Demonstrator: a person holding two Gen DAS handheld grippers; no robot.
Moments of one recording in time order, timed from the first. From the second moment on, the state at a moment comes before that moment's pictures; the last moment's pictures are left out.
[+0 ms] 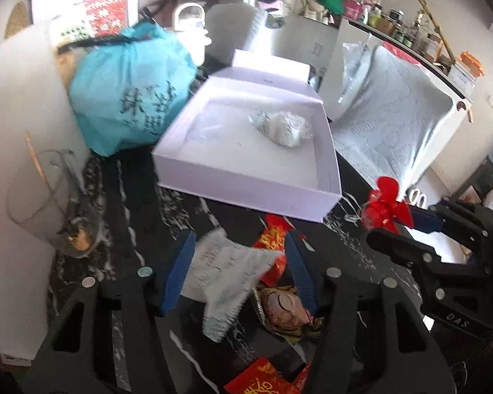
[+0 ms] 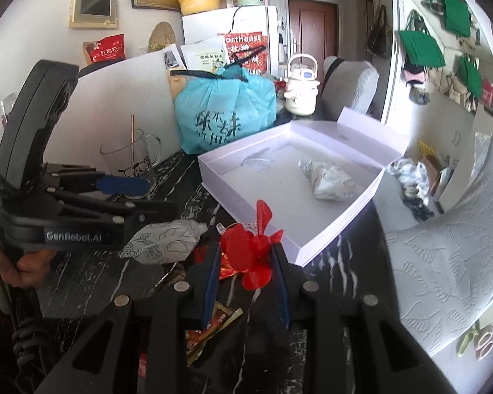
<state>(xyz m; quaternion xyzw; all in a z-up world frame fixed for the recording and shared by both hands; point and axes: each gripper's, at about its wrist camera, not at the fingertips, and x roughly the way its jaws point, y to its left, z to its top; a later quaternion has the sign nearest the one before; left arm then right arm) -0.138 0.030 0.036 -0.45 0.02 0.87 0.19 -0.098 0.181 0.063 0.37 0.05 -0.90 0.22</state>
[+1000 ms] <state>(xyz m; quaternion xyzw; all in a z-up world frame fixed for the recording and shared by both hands) -0.172 0.020 -0.043 -0.52 -0.02 0.85 0.13 -0.094 0.191 0.001 0.43 0.04 -0.88 0.20</state>
